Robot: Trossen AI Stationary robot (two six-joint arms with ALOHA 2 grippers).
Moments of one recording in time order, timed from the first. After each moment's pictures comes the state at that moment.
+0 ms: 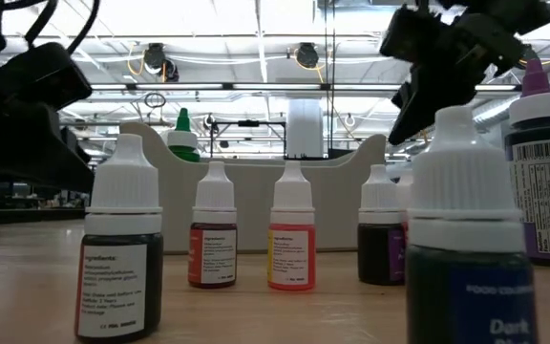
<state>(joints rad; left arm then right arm) -0.59 1.46 0.27 0.62 -0.46 -0.60 0.18 1.31 0.73 -0.28 0.12 0.22</state>
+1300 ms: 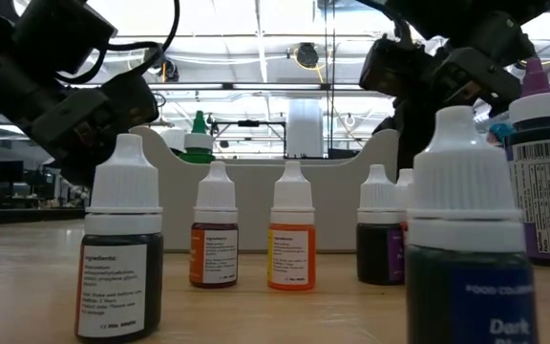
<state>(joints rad) -0.34 1.55 0.40 0.46 -0.31 -0.51 0.22 1.50 0.73 -0.11 0.05 0.24</state>
